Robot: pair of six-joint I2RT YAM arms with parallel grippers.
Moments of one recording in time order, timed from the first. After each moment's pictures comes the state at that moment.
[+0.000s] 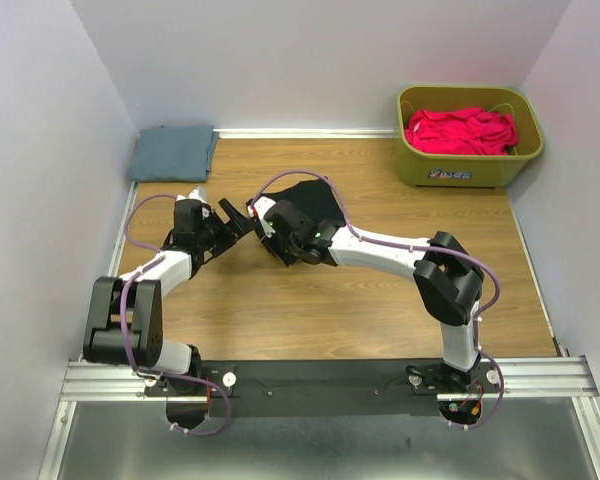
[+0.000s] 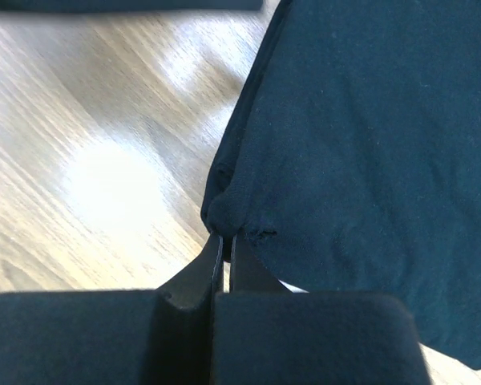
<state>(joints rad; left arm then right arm) -0.07 1.39 0.61 0.18 0.35 -0.74 0.99 1.96 1.46 -0.32 0.13 0.03</state>
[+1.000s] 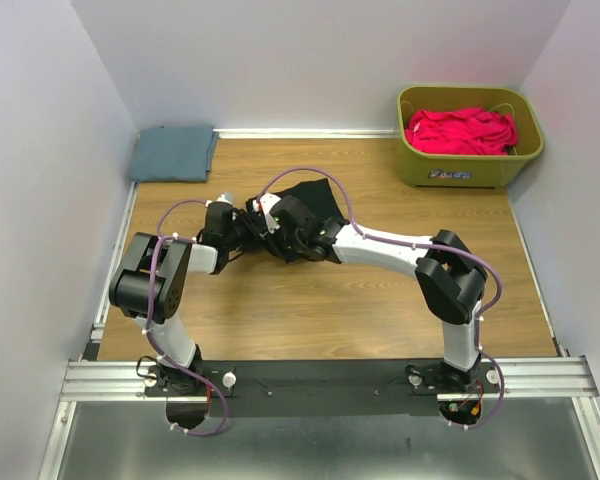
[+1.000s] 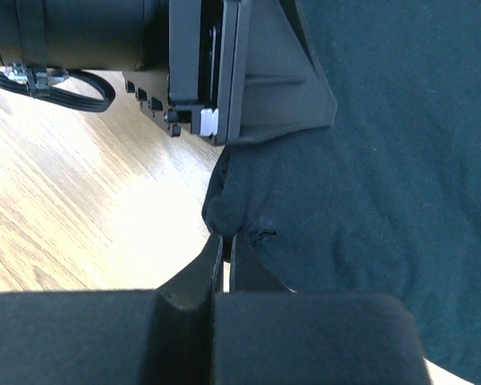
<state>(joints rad) -0.23 1.74 0.65 0.51 0.32 -0.94 0.95 1.95 1.43 -0.26 0.04 0.08</state>
